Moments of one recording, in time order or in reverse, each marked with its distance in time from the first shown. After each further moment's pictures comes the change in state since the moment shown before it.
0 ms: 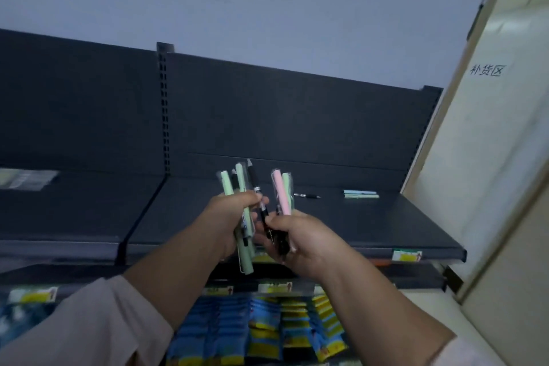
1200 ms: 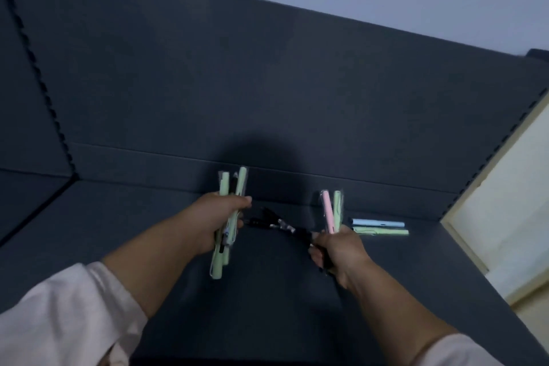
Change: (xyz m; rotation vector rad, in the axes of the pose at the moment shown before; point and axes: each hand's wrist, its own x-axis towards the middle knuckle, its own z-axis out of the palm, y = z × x) left_hand 0.290 -0.018 0.086 0.239 0.078 -0.156; right_hand 0.277 -0.078 -0.230 -0.192 0.432 0.011
